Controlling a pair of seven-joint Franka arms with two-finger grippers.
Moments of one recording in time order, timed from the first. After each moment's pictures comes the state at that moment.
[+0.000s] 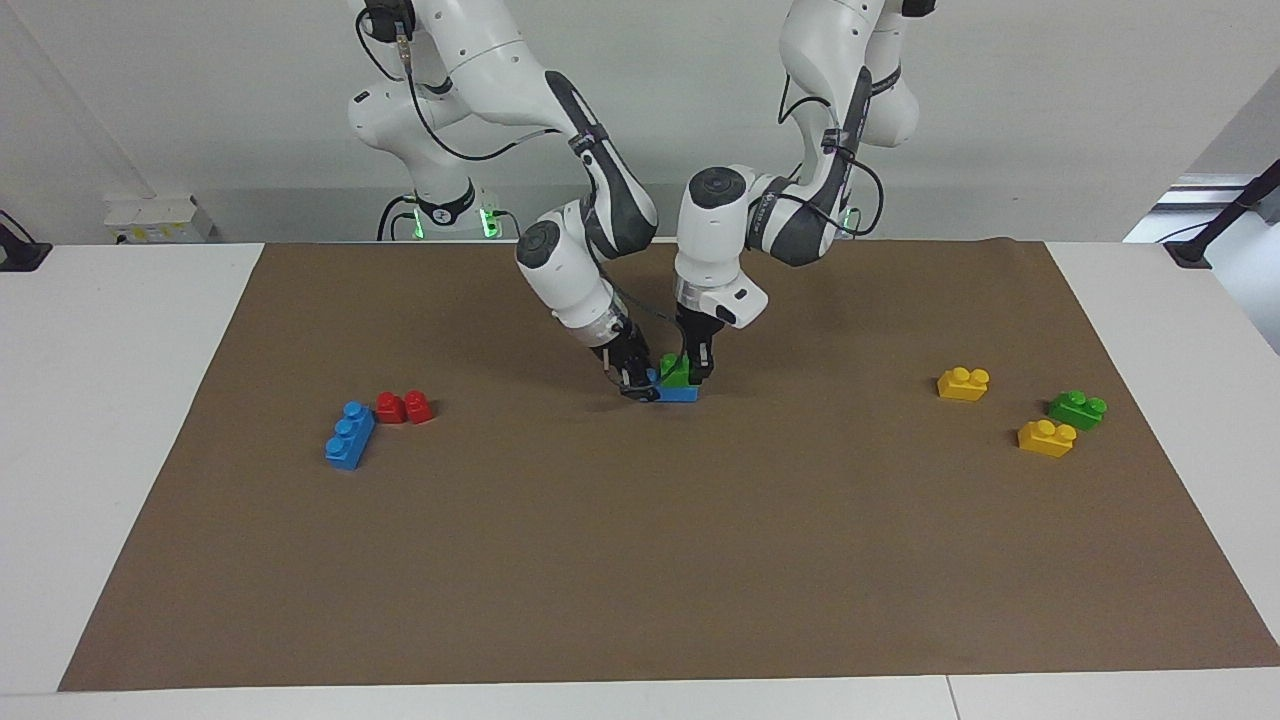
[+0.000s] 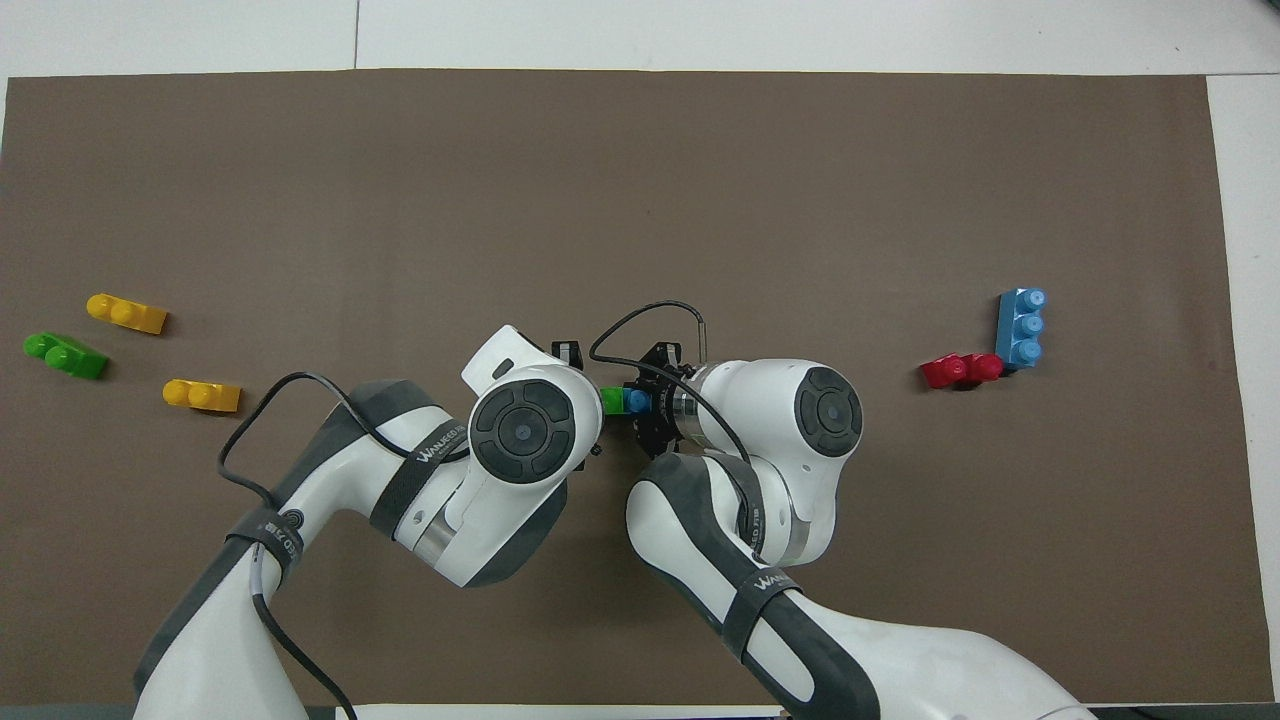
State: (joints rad) left arm -0.66 0.17 -0.02 -2.11 0.09 2.40 -2.27; right arm 0.65 0.33 -0.01 -2.11 0.78 2.69 1.57
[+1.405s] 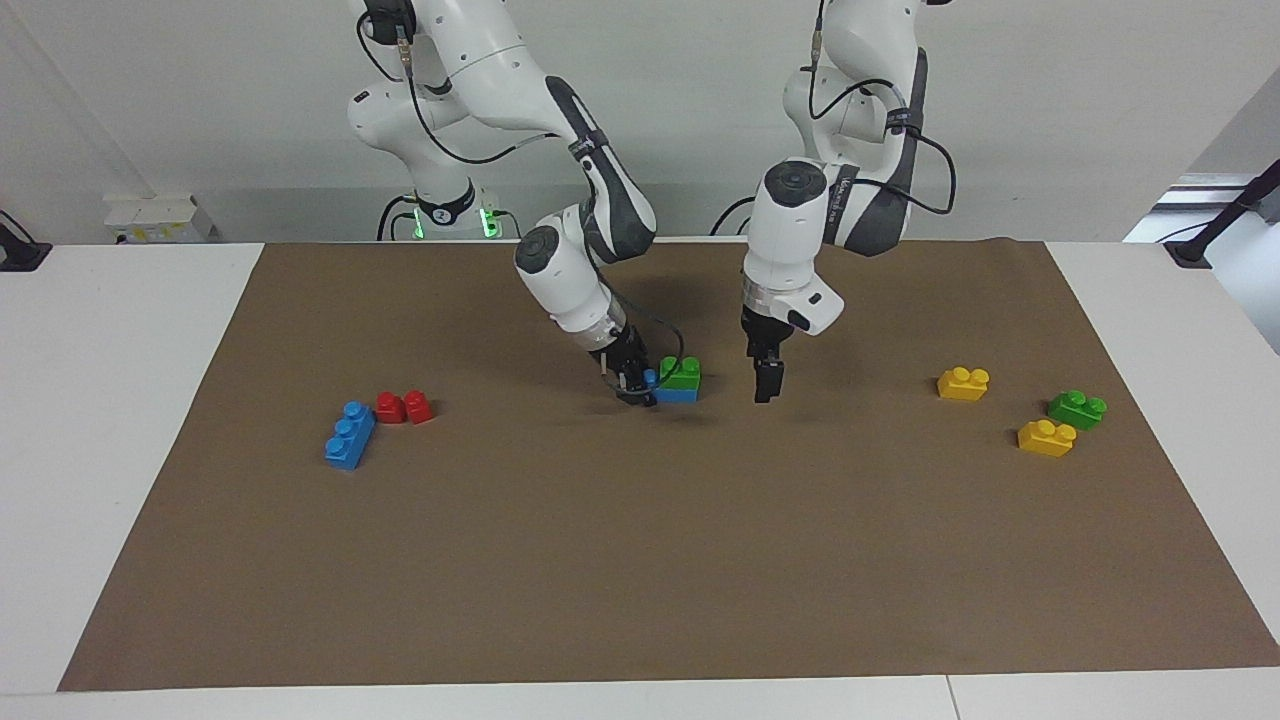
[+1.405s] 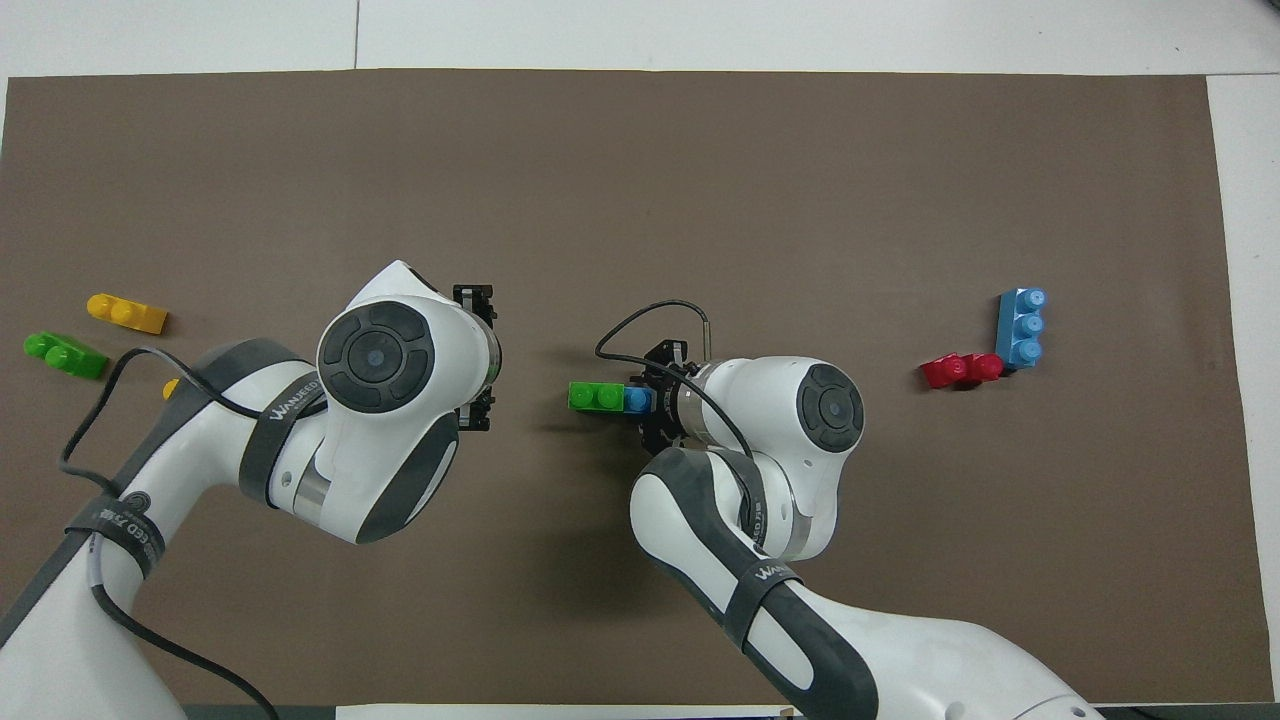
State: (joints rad) left arm -0.50 0.10 0.00 -2.08 0.10 2.30 -2.01; right arm 0.64 0.34 -0.02 -2.11 0.79 2.69 1.57
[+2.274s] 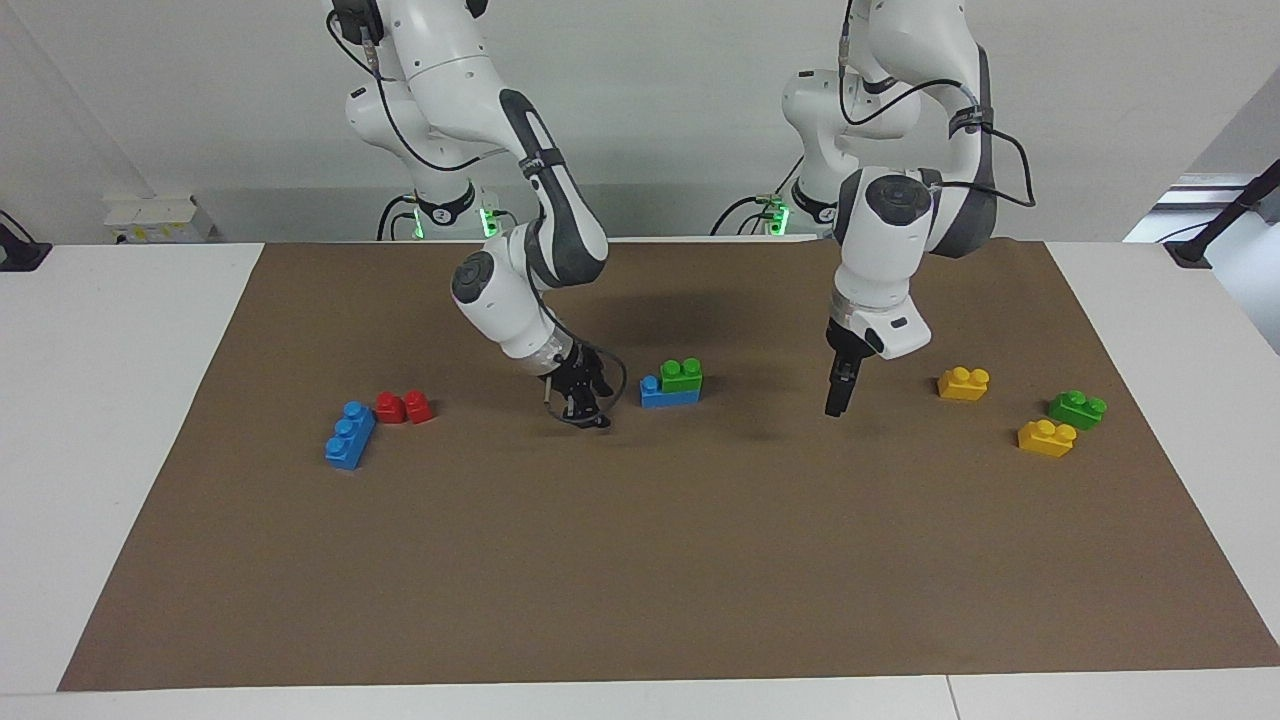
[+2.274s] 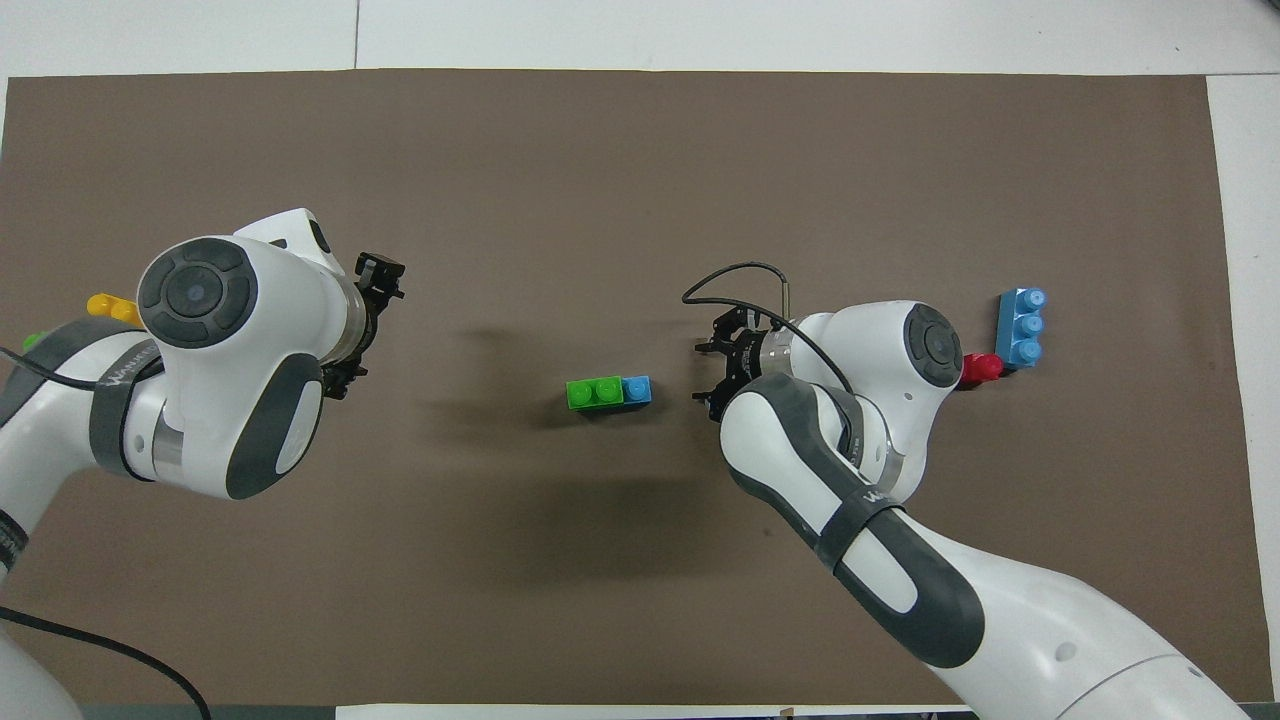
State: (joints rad) left arm -0.30 0.09 0.00 -2.07 0.10 2.24 -1.39; right arm 0.46 0.32 -0.02 -2.10 0.79 2.53 1.46
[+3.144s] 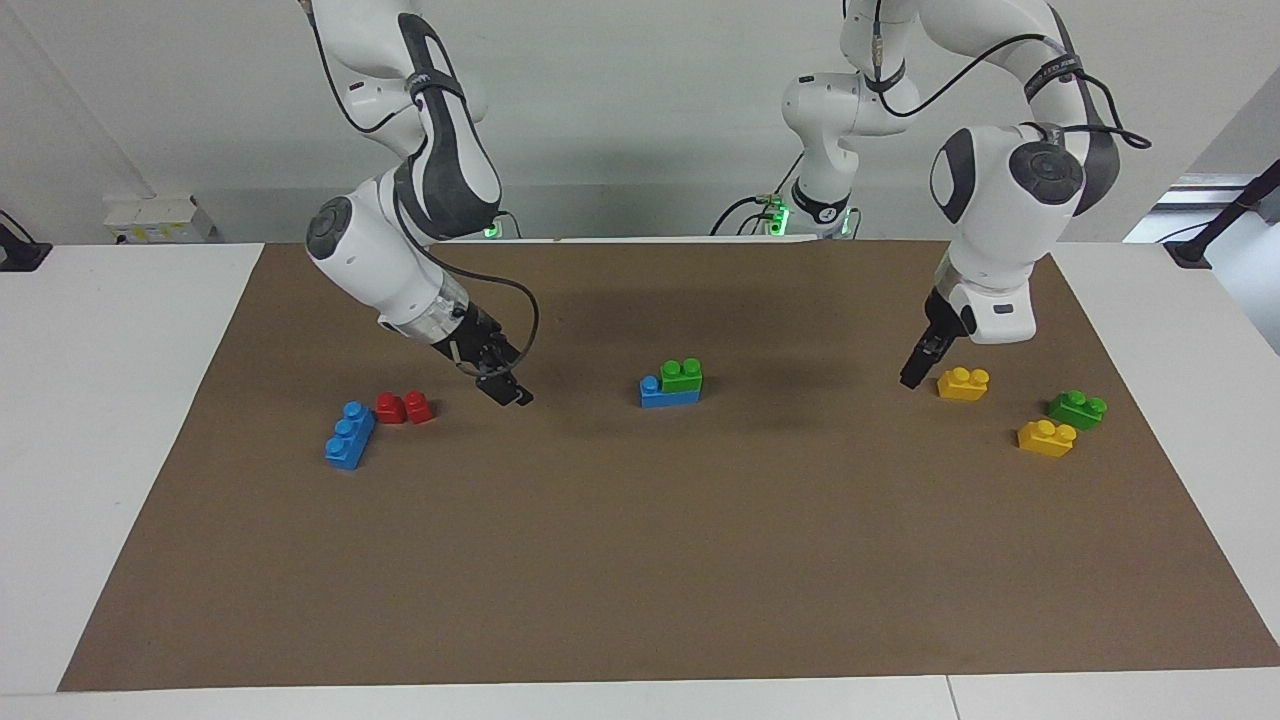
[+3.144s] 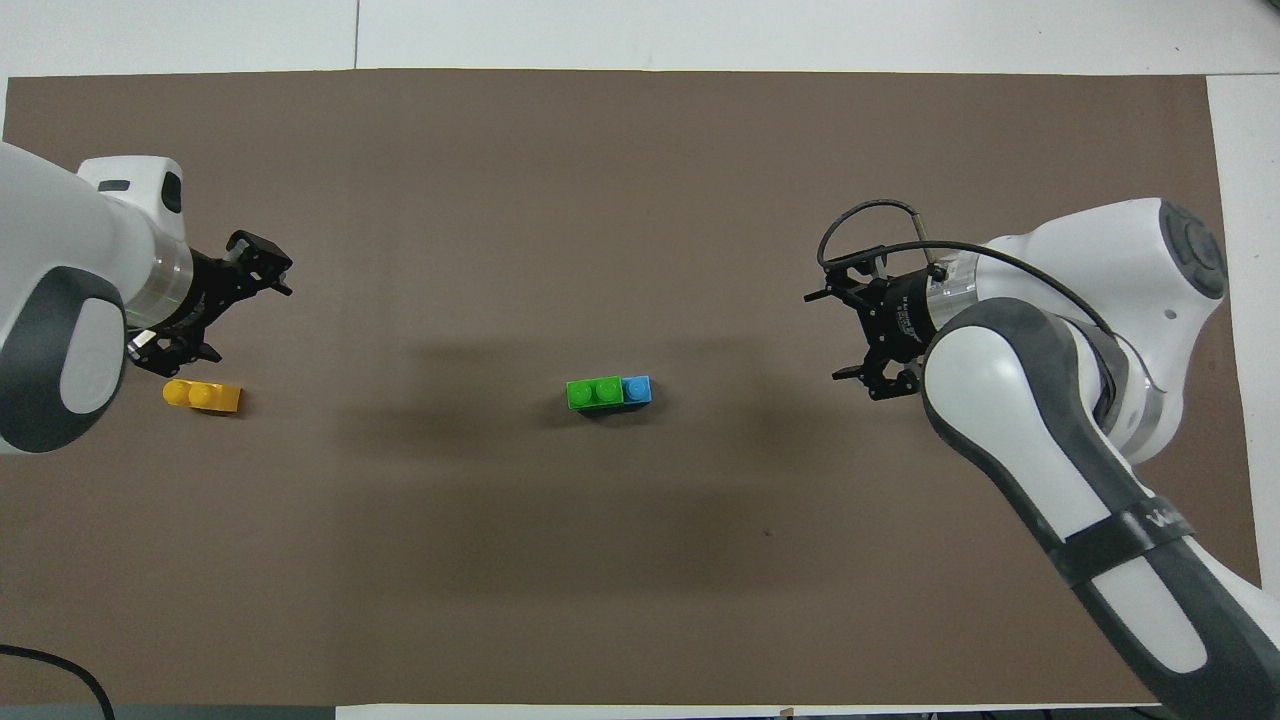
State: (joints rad) left arm -0.10 0.06 0.01 -1.87 0.02 1.92 -0.82; right arm 0.20 0.11 -0.03 -2.01 0.52 2.12 1.02
